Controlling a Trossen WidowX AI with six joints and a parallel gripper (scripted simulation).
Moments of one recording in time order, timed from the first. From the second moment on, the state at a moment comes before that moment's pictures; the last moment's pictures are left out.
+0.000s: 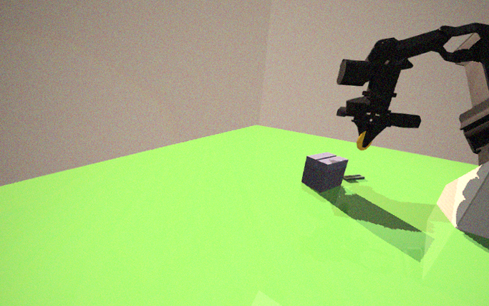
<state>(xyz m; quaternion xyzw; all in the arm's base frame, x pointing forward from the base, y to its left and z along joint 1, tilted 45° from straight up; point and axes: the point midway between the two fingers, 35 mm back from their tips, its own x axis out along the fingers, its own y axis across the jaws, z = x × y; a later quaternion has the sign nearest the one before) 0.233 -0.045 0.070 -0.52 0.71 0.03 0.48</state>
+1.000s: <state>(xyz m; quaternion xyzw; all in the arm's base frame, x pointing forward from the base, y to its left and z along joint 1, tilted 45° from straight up) 0.261 -0.026 0.061 -0.57 0.70 0.11 0.42</state>
